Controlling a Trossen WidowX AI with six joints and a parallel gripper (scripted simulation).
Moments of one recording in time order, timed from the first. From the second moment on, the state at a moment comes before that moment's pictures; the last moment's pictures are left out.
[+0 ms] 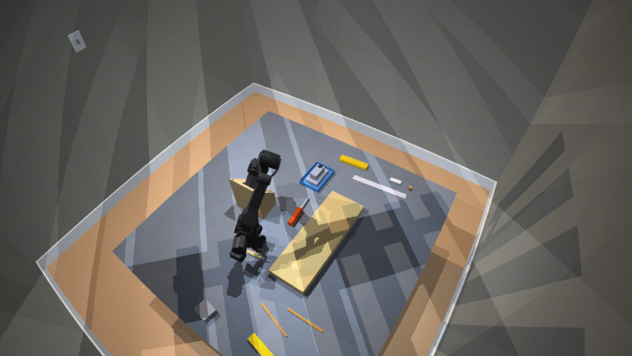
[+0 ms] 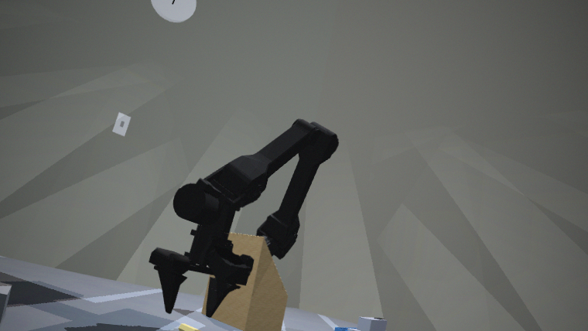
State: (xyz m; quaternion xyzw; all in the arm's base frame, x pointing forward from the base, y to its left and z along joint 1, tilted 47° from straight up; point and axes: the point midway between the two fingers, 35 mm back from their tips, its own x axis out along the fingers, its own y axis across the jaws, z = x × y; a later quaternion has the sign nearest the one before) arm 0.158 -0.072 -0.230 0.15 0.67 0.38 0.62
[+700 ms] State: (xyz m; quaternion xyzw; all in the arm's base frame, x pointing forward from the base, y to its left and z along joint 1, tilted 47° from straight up) arm 0.153 -0.050 -0.249 0.15 0.67 0.38 0.62
